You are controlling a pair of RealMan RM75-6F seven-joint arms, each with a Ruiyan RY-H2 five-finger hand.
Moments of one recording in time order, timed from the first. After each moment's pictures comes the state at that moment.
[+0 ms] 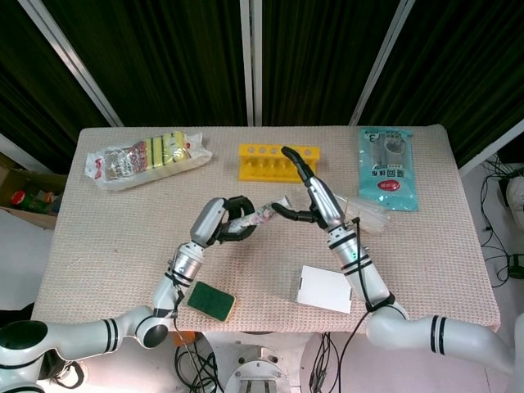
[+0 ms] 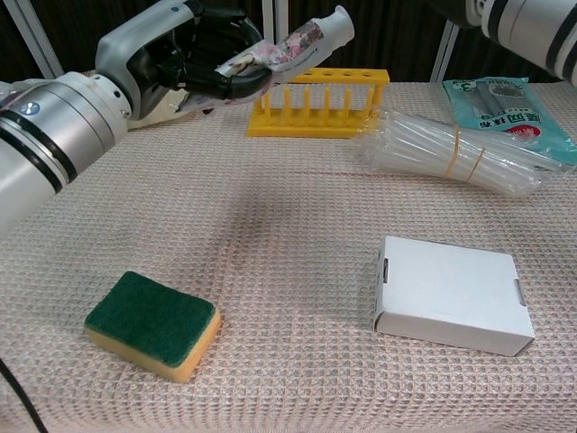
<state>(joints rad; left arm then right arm) -0.70 -1.76 -0.29 -1.44 1.37 1.16 -0.45 0.71 -1.50 0.43 -1.75 -1.16 1.08 0.34</state>
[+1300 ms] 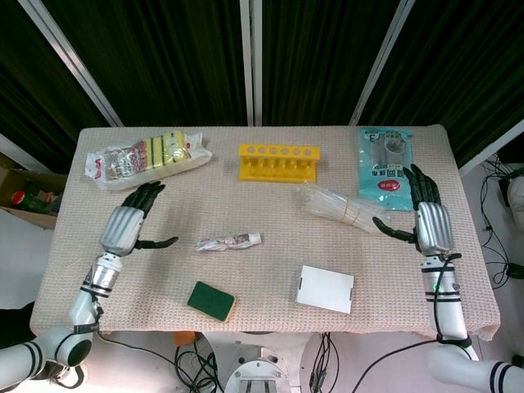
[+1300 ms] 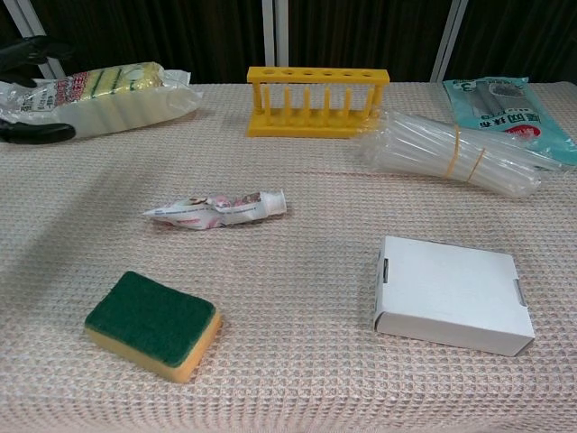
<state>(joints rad) -0.45 -1.43 -0.07 -1.42 1.40 1.31 -0.05 0.35 -1.34 0.20 -1.63 -1.23 1.40 -0.02</state>
